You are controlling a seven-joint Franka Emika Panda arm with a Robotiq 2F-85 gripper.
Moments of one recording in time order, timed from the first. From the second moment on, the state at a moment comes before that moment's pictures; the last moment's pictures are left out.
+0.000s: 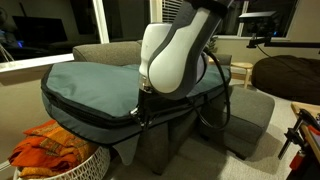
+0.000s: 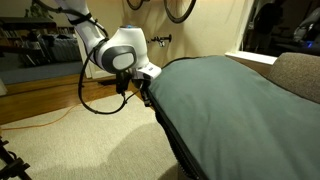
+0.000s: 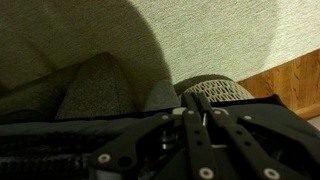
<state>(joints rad) 0.33 0.71 -0.11 -2.01 0.24 2.95 0.48</state>
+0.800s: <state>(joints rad) 0.21 0.71 -0.08 -2.01 0.27 2.89 0.48</state>
